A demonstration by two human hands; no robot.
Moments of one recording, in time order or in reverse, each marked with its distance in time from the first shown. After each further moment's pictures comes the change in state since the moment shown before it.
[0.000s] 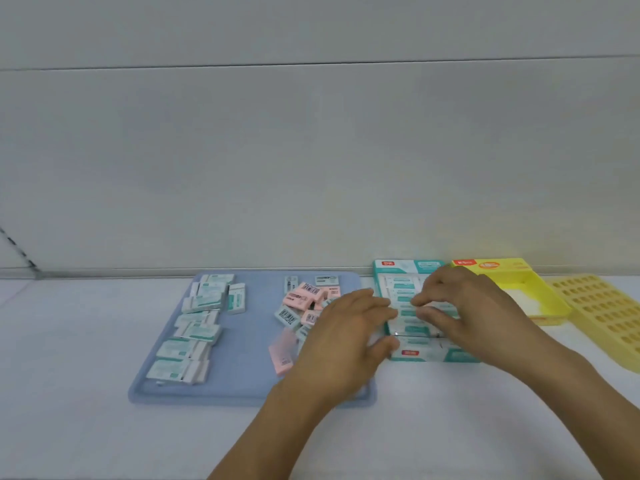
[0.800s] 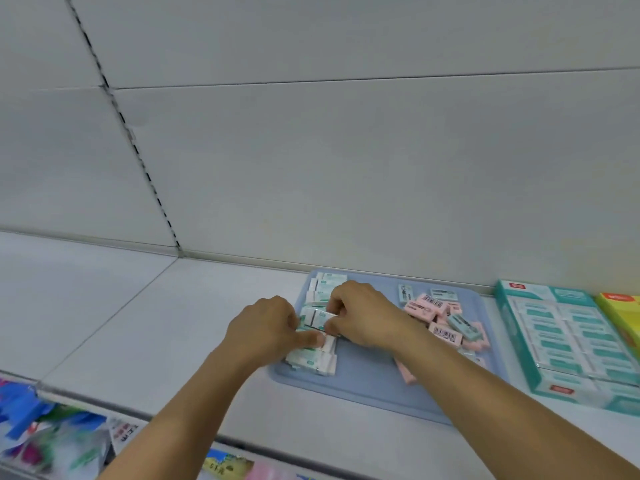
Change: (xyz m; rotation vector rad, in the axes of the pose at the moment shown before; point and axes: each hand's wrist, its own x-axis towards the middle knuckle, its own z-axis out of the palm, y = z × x) left_hand -0.116 -0.139 -0.141 0.237 -0.078 -0.868; right_hand 0.119 -0.237 0.089 0.325 -0.396 -0.080
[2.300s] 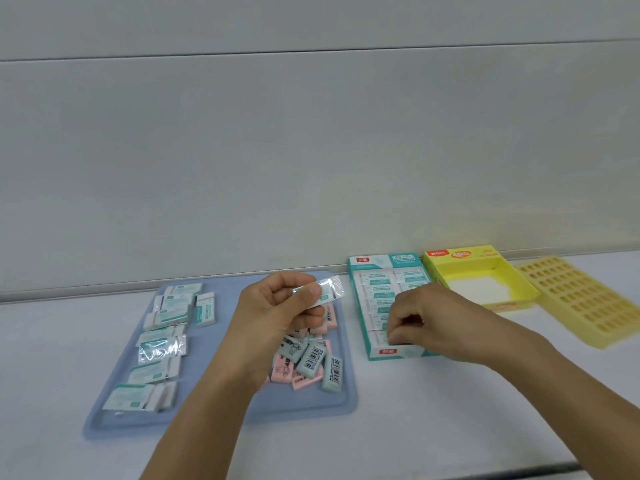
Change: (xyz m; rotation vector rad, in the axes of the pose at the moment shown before) left_hand -0.024 0.185 0.048 -1.394 -0.259 0.183; right_hand -0.171 0.178 -0.104 -0.068 0.039 0.169
